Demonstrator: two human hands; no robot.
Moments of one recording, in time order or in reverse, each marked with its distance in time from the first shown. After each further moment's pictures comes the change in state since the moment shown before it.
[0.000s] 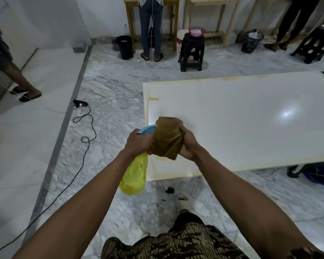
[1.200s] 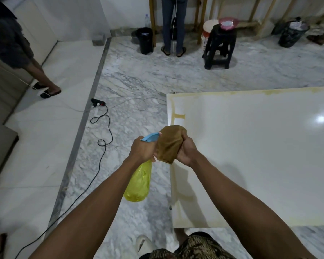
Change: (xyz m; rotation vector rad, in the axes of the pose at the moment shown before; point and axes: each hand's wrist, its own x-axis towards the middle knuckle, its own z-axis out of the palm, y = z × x) left_hand 0.163 0.025 -0.081 0.029 0.065 -0.180; right_hand 0.191 -0.032 0.089 0.257 -0.027 0.222
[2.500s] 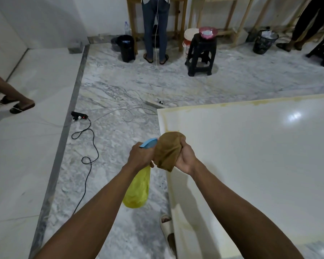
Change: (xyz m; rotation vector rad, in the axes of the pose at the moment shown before) left_hand 0.107 0.028 -0.007 -0.007 -0.113 0.081; right_hand 0.061 -0.043 0.013 -0.048 0.070 -0.083
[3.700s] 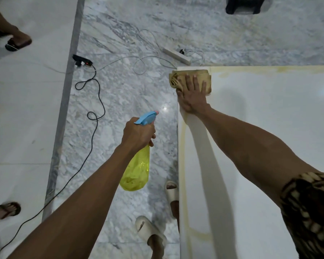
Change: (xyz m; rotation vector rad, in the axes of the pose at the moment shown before) left_hand 0.122 -0.060 0.001 -0.051 0.106 -0.227; right_hand 0.259 -0.058 -0.046 -2.209 0.280 -0.507
